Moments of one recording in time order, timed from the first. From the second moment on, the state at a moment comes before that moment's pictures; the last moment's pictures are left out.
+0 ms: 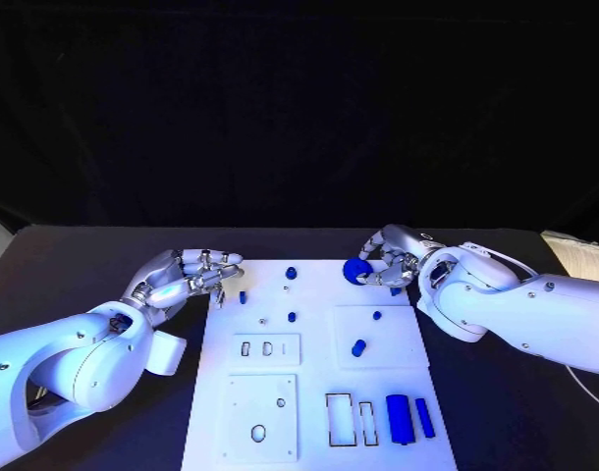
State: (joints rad) left arm 1.22 -0.99 -0.04 1.70 -0.14 -0.31 0.39; left_hand 1.31 -0.20 0.60 0.02 0.05 0.93 0.20 0.21 0.21 1.19 0.12 0.08 0.11 1.13 0.04 1.01 0.68 0.18 0.99 0.14 1.09 0.67; right arm 1.39 -0.85 -0.17 1.53 -1.32 -0.47 -0.35; right_hand 1.36 -0.23 0.23 0.21 0.27 0.91 0.16 0.14 0.43 1.47 0.07 1.52 1.31 1.46 0.00 1.55 1.31 0.01 1.46 0.11 1.57 1.31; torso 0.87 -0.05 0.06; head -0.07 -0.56
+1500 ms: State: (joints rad) left arm 1.22 -0.99 -0.04 1.70 -0.14 -0.31 0.38; left_hand 1.31 -0.20 0.60 0.02 0.05 0.93 0.20 0.21 0.22 1.19 0.13 0.08 0.11 1.13 0.04 1.01 0.68 0.18 0.99 0.14 1.10 0.67; right arm 1.39 -0.82 -0.17 1.52 -1.38 -0.45 -0.38; right_hand 1.40 -0.23 0.28 0.21 0.27 0.94 0.15 0.15 0.42 1.47 0.07 1.52 1.31 1.46 0.00 1.55 1.31 0.01 1.46 0.11 1.57 1.31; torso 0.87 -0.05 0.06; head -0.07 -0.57
